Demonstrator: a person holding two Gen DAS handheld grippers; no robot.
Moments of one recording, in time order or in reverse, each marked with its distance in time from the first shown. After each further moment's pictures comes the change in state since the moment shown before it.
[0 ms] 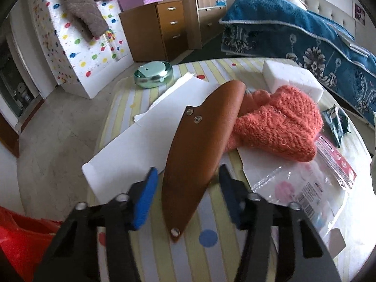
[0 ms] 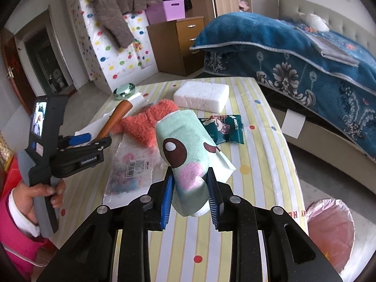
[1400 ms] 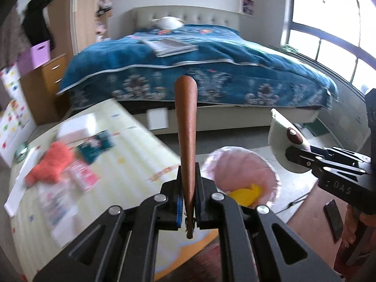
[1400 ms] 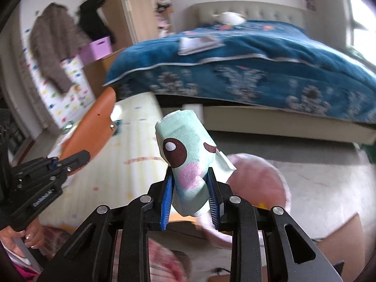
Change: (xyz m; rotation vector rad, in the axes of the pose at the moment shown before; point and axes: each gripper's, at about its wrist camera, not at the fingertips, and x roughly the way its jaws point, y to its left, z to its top) left arm -0.177 -0.264 -0.063 0.372 -0.218 -0.539; right arm -0.177 -0.152 -0.114 0.326 -0.146 -0.300
